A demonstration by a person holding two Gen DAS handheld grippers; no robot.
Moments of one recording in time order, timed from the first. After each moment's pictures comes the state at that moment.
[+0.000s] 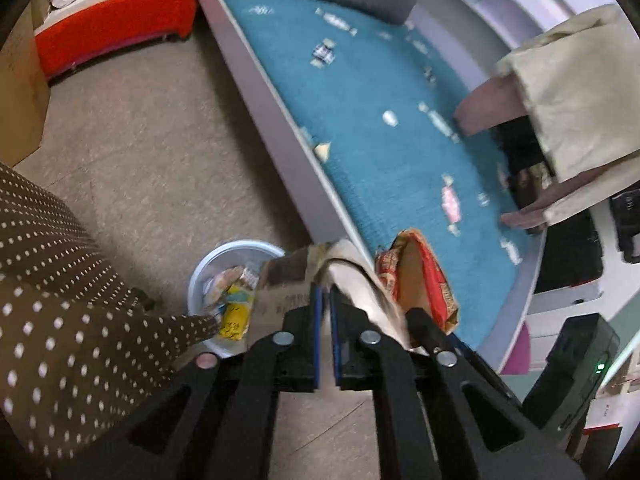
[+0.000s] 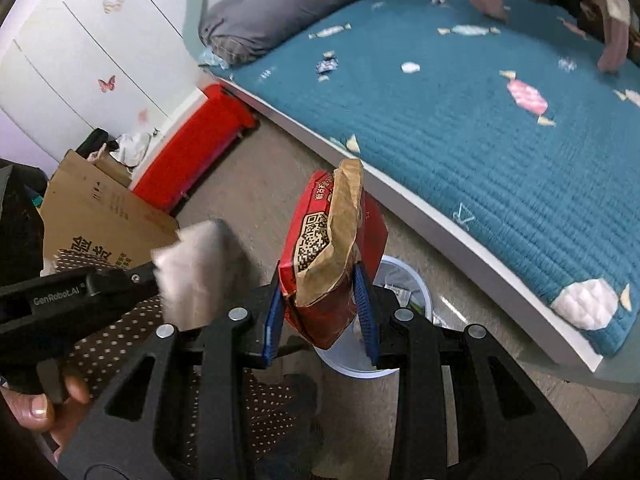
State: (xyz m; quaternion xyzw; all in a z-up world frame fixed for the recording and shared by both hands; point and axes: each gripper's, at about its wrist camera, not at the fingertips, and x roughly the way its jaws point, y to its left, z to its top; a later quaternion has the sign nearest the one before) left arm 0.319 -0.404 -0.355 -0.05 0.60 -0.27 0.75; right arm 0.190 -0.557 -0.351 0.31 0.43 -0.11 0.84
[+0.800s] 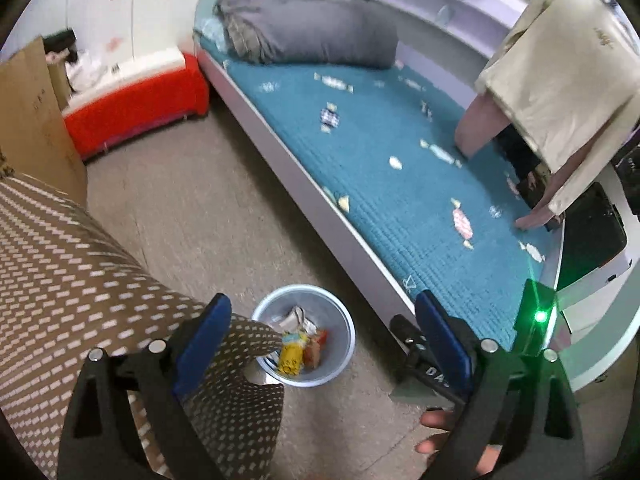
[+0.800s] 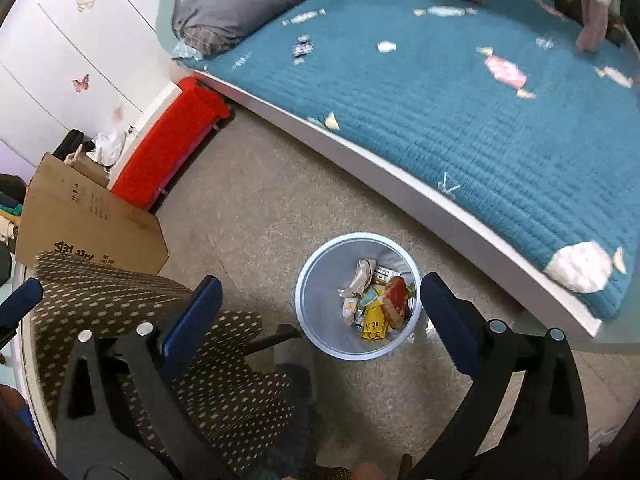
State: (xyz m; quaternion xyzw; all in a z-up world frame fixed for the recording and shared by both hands) left arm 0.259 -0.353 -0.246 0.01 0.48 -0.26 0.84; right arm 0.171 -0.529 -0.326 0.31 0.44 -0.15 0.83
